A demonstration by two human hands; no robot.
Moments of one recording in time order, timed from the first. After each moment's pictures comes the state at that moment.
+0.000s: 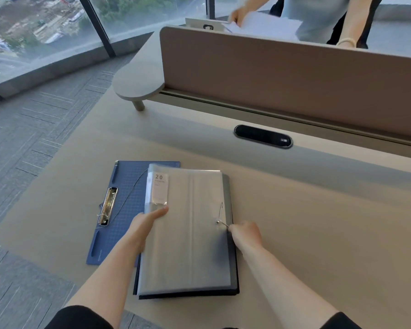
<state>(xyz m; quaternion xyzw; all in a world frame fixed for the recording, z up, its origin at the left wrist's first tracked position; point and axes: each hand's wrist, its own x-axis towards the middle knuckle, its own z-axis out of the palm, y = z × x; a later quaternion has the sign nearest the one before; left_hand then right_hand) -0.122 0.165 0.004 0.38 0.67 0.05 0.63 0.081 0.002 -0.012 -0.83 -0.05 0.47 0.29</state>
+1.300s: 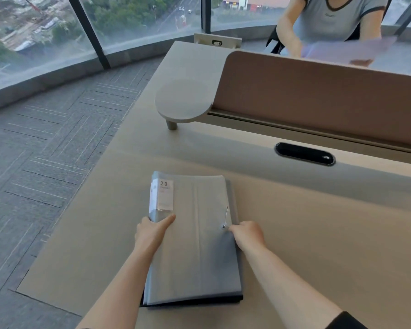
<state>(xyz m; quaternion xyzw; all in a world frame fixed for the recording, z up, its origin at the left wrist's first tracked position) -0.214 0.318 -0.009 0.52 0.68 0.02 0.52 -0.022 0.161 0.007 -0.85 -0.04 0.43 0.29</state>
